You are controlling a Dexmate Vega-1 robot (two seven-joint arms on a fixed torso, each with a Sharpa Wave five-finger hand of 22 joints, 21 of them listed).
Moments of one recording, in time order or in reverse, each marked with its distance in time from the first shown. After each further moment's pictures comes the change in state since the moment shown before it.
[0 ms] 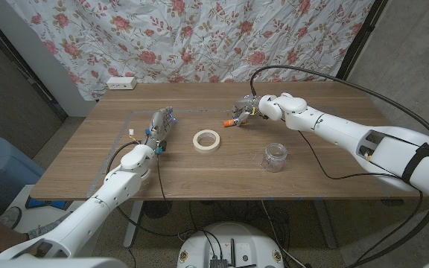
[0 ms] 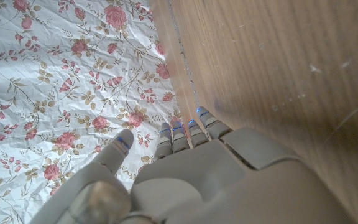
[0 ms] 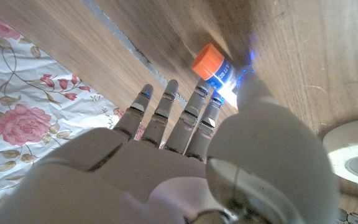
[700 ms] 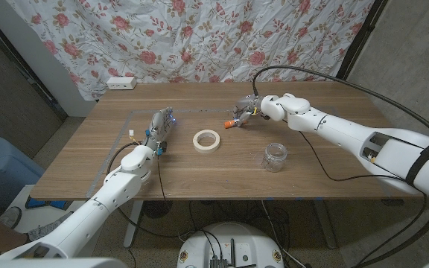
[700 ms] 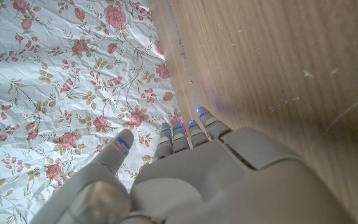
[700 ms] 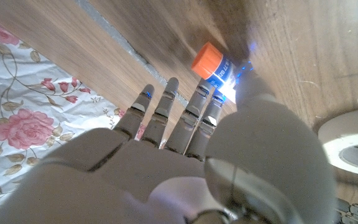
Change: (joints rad) left arm 0.024 0.011 -0.004 -0.050 0.006 0.018 0.032; left_hand 0.000 0.000 0.000 0.000 0.000 0.000 0.000 0.000 0.000 0.005 0.005 0.000 0.000 0.000 0.000 0.000 0.000 0.000 0.000 0.000 0.000; right arm -0.026 -0.033 0.036 -0.046 0.034 0.006 -0.007; right_hand 0.019 0.019 -0.011 0.003 -0.007 0.055 0.005 0.004 -0.005 0.053 0.000 -0.008 0.005 0.011 0.003 0.023 0.009 0.003 -0.014 0.000 0.000
